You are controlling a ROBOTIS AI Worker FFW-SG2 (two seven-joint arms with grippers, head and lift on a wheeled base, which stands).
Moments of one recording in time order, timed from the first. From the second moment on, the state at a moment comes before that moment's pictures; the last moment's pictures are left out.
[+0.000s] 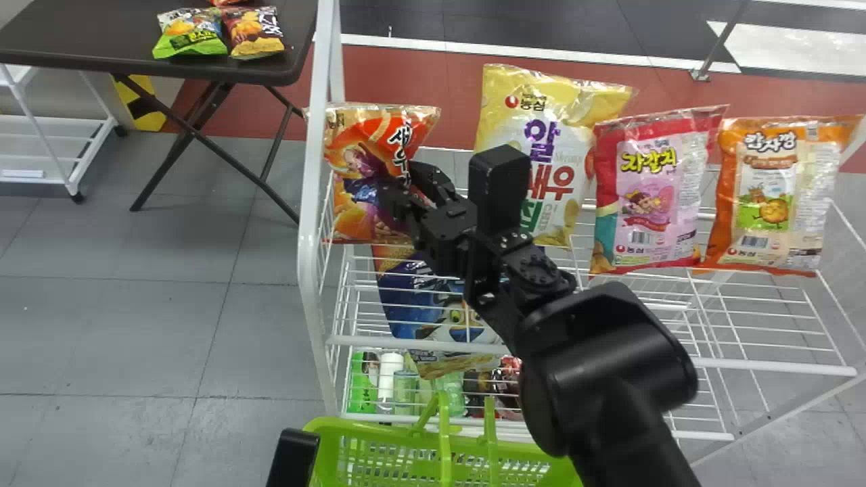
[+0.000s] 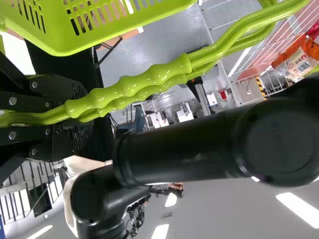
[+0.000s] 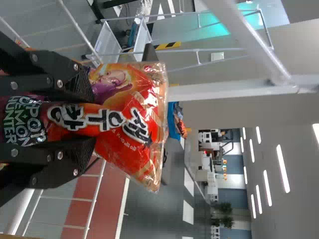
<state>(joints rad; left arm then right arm) 0.57 0.13 -0.17 -2.27 0.40 1.33 -1.05 0.01 -0.04 0.31 -1.76 -0.05 0.32 0.19</state>
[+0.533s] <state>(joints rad) 0.56 0.12 -0.16 -2.27 0.40 1.31 -1.03 0.39 -0.13 0.14 -2.34 -0.01 0.53 0.23</state>
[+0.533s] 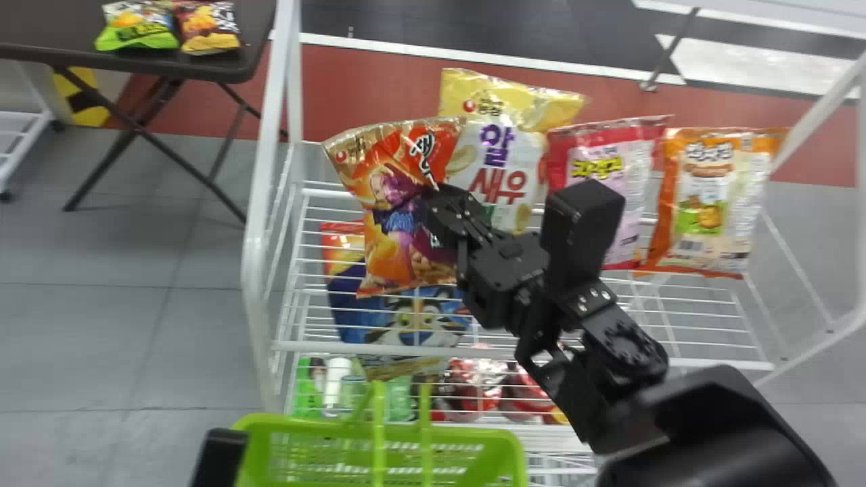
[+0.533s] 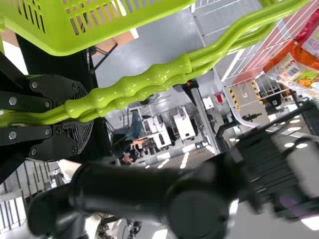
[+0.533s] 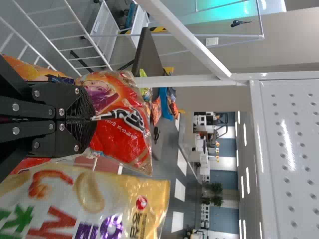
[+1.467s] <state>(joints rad) 0.55 0.09 -0.14 -2.24 0.40 1.17 -0.97 0.80 -0.15 -0.33 -2.67 -0.20 1.16 0.64</state>
